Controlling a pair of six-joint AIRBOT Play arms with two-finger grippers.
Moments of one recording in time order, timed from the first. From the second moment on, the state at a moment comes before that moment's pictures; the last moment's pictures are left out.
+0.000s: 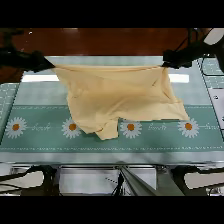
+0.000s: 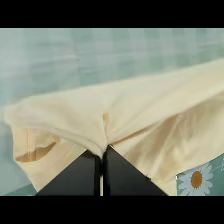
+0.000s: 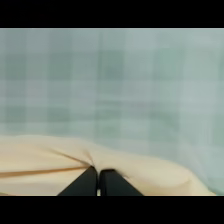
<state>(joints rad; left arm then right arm) 0.17 -1.46 1.45 0.86 -1.25 -1.19 -0.01 -1.63 1.67 -1.26 1.15 1.61</state>
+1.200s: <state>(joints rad) 0.32 -1.24 0.87 0.84 -1.43 -1.28 -0.44 -1.34 1.31 -1.31 1.48 1.38</state>
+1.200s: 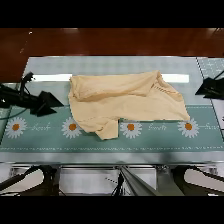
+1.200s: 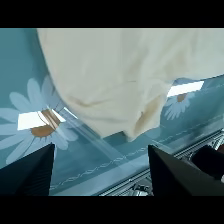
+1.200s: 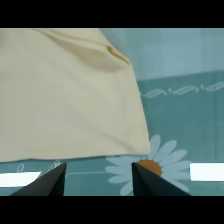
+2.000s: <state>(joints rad) 0.07 -1.46 0.61 0.47 -0.98 -1.18 -0.56 -1.22 1.08 -1.21 1.41 1.32</state>
